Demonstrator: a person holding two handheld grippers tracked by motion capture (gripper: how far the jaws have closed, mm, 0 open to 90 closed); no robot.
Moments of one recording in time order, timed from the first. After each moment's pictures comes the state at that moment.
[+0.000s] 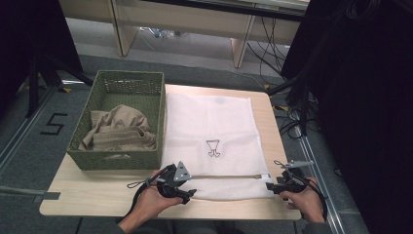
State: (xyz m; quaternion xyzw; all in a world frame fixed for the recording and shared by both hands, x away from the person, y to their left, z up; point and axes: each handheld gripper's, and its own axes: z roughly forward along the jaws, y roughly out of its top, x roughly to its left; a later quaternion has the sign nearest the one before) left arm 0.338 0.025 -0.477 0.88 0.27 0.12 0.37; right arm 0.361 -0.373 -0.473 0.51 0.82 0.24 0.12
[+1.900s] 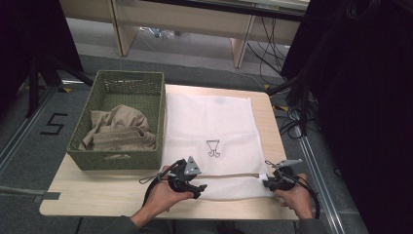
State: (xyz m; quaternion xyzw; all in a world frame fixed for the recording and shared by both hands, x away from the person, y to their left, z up) left arm 0.353 0.001 -0.473 0.87 0.28 0.11 0.39; right arm 0.372 -0.355 -0.485 0.49 0.84 0.22 0.13
